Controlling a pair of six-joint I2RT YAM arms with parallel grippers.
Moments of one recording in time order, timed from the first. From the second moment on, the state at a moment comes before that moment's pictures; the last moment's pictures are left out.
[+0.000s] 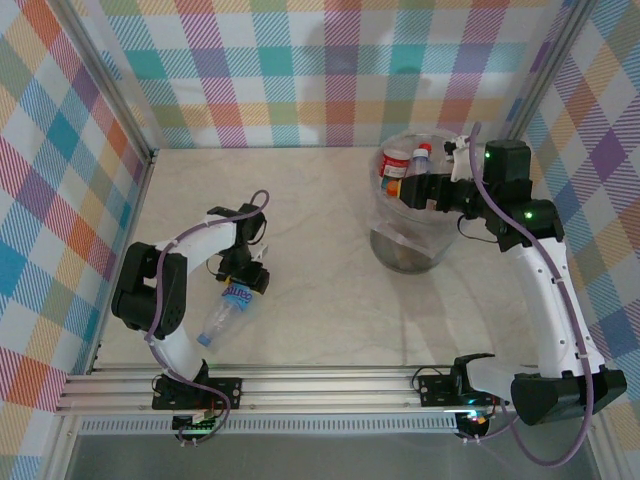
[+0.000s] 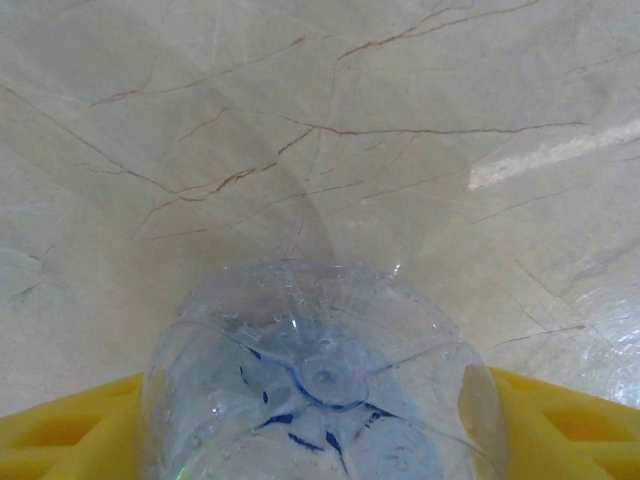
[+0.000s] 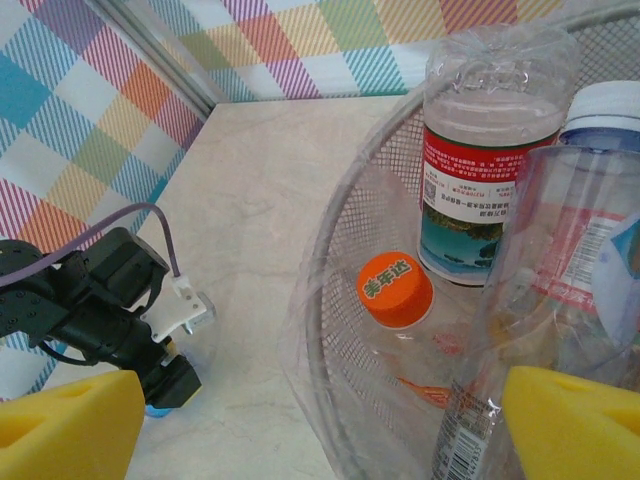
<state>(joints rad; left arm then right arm) -0.34 1.73 1.14 -1.08 0.01 -0.03 0.16 1.19 1.44 -0.83 -0.52 0.21</state>
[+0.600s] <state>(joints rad) -0.39 1.82 1.24 -0.73 0.44 -0.55 0.37 1.08 1.16 -0.60 -0.56 0.36</state>
